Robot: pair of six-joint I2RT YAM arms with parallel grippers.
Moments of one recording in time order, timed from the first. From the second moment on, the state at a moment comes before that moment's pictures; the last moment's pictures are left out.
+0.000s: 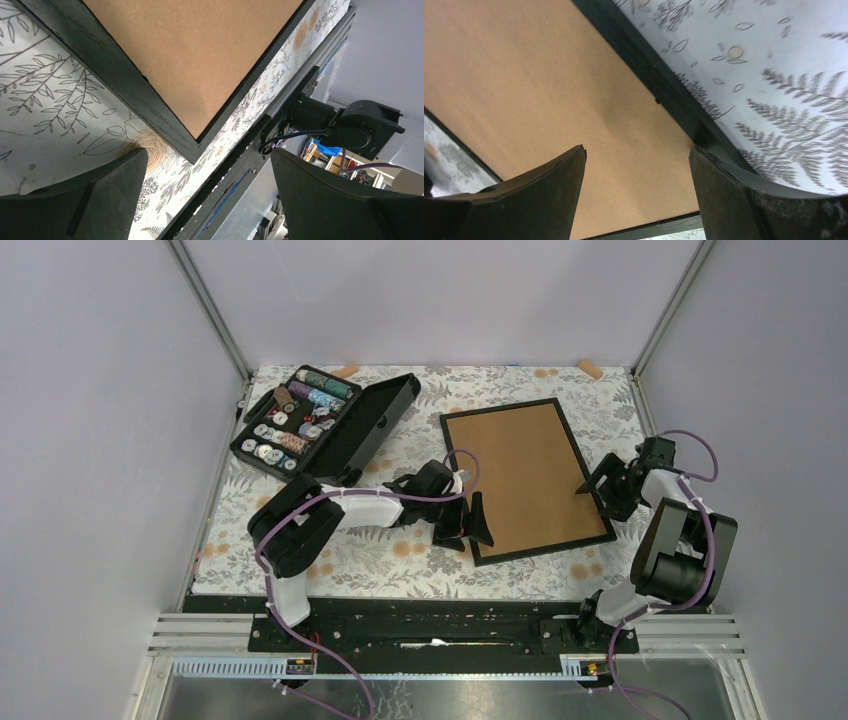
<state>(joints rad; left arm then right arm) -0.83 1.85 0.99 0.02 0.58 -0.88 -0.38 1.54 0.86 -0.49 -0.29 0.36</state>
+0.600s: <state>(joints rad) -0.81 1.64 0.98 -0.11 0.42 -0.75 -0.09 1.45 0.88 -0.49 -0.29 0.40</state>
